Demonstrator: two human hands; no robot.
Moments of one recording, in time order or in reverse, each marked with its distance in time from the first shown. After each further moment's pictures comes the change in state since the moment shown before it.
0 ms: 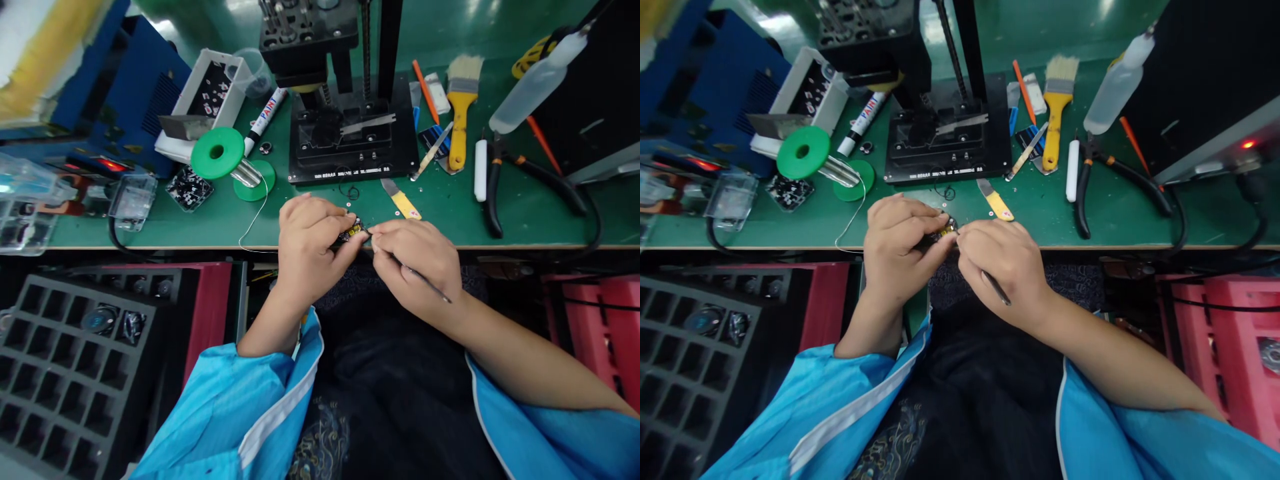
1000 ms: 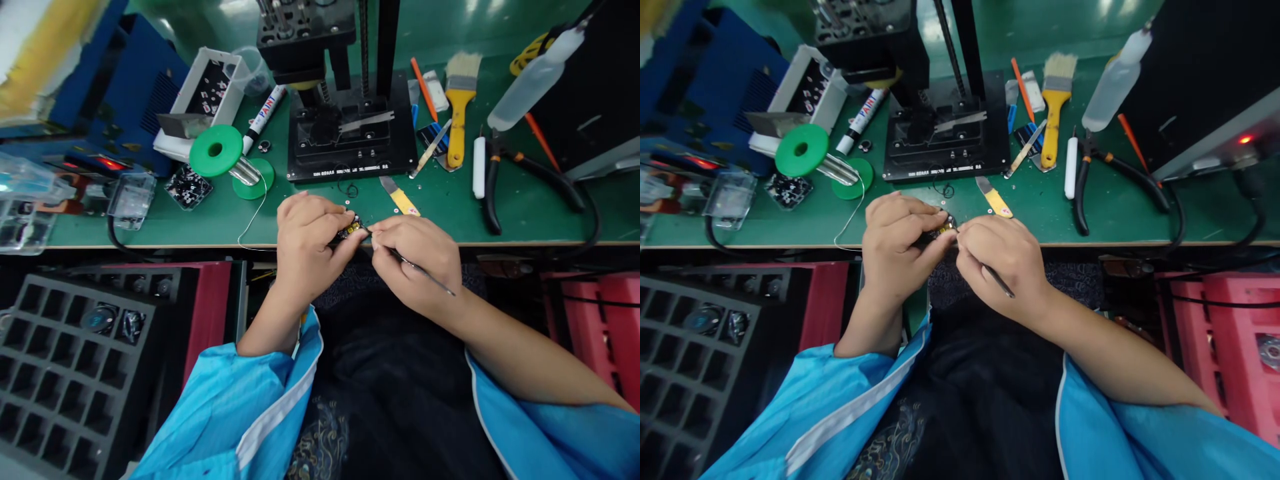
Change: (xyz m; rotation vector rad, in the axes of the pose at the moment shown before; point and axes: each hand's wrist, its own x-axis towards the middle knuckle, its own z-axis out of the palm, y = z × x) left_hand 0.000 0.000 0.001 -0.019 0.029 0.007; right_hand 0.003 0.001 0.000 0.036 0.038 -0.012
